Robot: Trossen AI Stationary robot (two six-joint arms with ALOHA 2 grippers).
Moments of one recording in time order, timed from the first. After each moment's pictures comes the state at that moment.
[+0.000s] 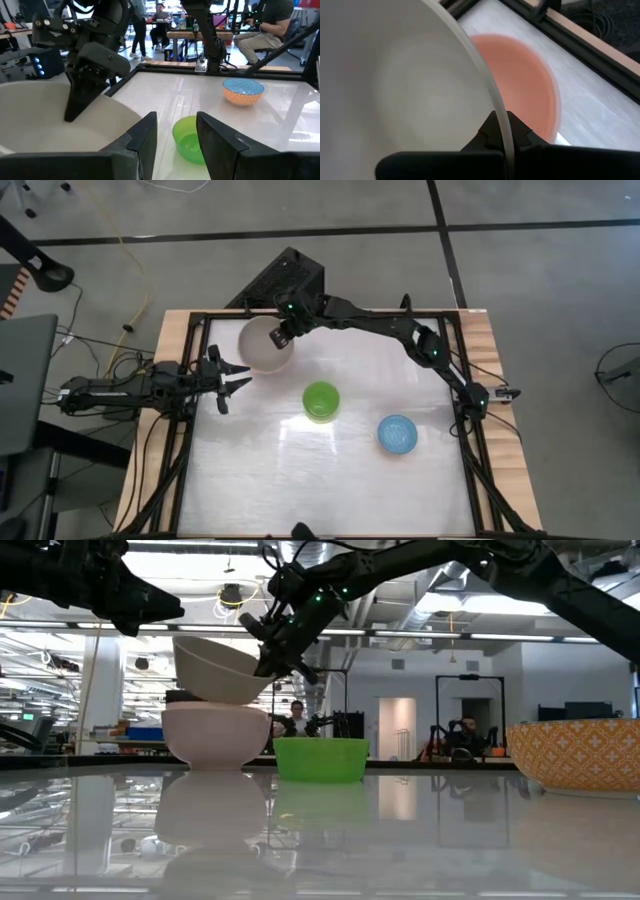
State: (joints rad) left arm 0.04 0.27 0.25 0.02 -0.24 0.02; right arm -0.37 2.32 2.27 -0.64 -0.11 0.42
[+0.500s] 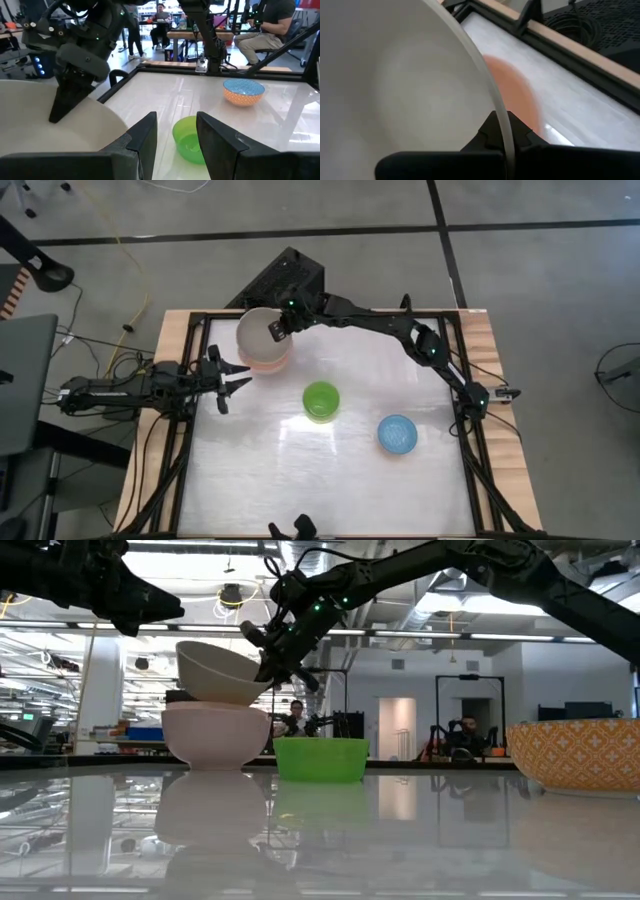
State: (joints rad) left arm 0.04 0.27 0.25 0.02 -0.25 0.02; right arm -0.40 2.35 2.26 -0.57 -0.08 0.51
